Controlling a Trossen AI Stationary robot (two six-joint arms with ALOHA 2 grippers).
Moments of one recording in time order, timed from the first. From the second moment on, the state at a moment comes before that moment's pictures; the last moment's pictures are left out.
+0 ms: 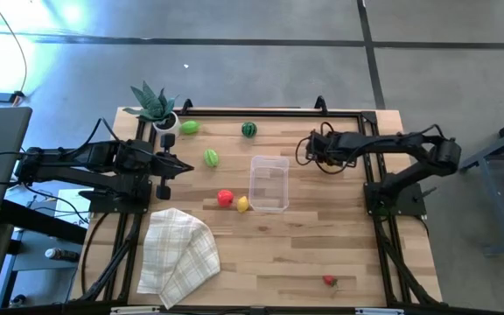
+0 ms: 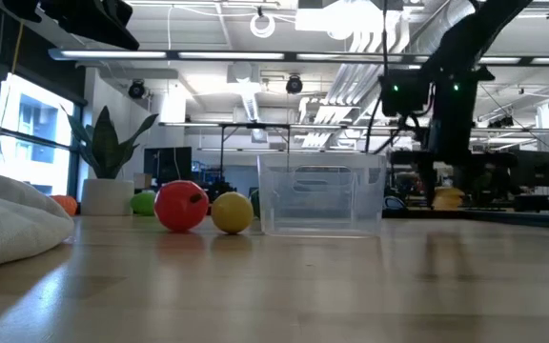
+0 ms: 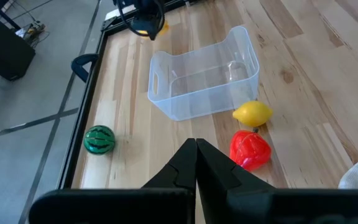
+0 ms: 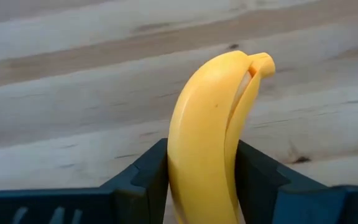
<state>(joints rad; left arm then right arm) 0.10 0.66 0.75 -0.65 -0.17 0.34 -0.43 1.43 0.74 -0.70 0.32 1.27</state>
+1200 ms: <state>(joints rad) 0.10 0.66 0.75 -0.65 -0.17 0.34 -0.07 1.61 1.34 -0.65 0.24 0.54</state>
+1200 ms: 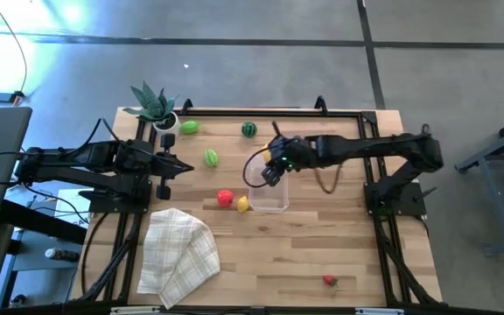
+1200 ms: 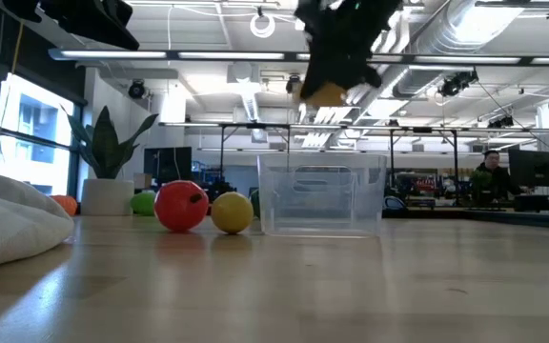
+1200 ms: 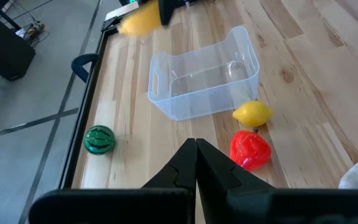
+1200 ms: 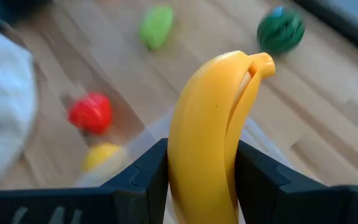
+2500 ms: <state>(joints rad) 0.10 0.66 0.75 -0.65 -0.17 0.34 -0.12 1.97 1.34 -0.63 0.07 0.42</state>
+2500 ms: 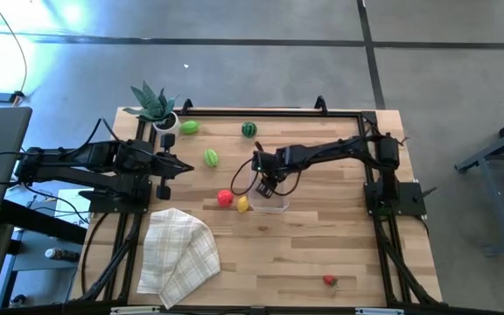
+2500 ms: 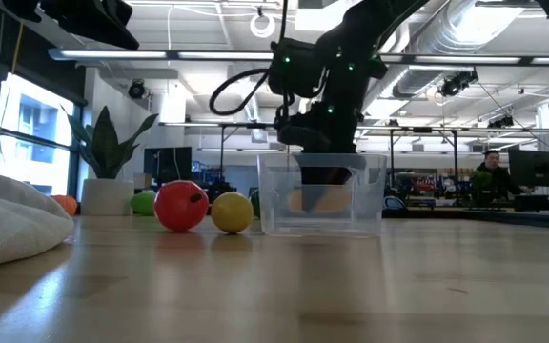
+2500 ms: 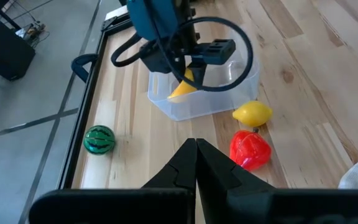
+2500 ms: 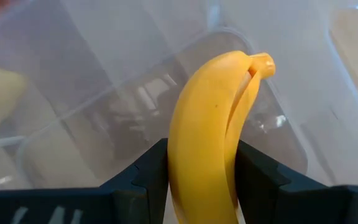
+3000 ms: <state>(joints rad) 0.10 0.66 0.75 -0.65 -0.17 0.34 -0.13 2.00 1.34 -0.62 0.07 0.45</state>
